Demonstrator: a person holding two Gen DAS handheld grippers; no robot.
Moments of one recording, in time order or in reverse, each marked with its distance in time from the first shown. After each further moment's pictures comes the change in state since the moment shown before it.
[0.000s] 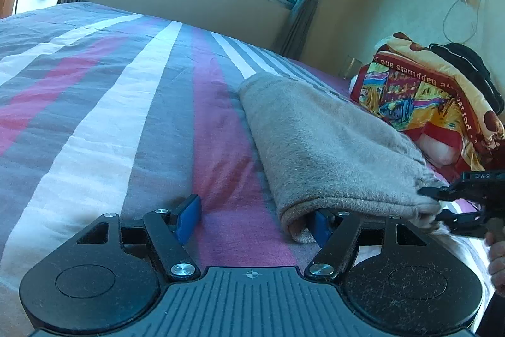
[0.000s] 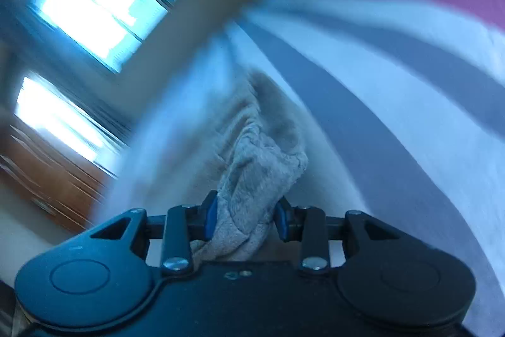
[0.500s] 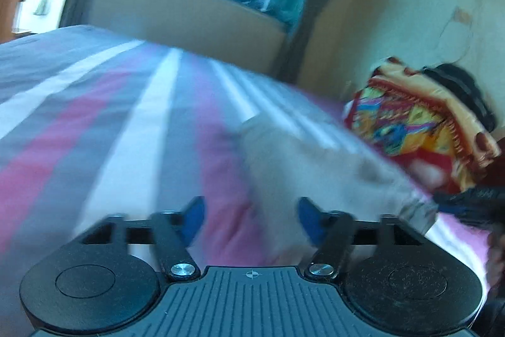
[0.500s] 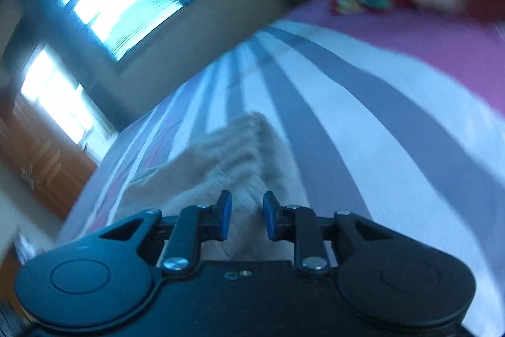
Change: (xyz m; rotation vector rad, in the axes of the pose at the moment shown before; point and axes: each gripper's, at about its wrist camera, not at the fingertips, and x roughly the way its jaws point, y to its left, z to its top) left arm -0.027 -0.003 0.039 0.003 -0.083 -0.038; right arm -0.041 0.009 0.023 -0.254 -0.137 0.017
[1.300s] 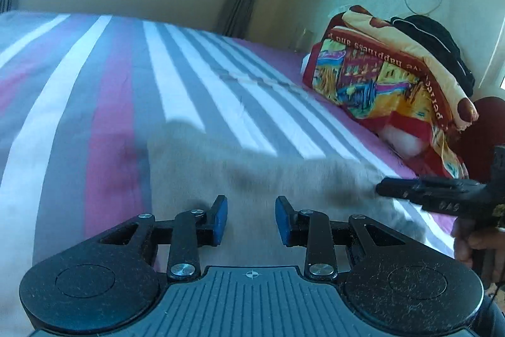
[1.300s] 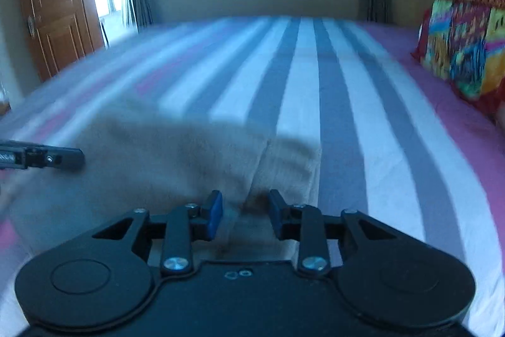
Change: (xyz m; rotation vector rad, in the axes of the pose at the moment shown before) left arm 0.134 -0.042 0.075 0.116 0.215 -0.137; right arm 0.094 0.045 0.037 -0.500 0.132 -0.058
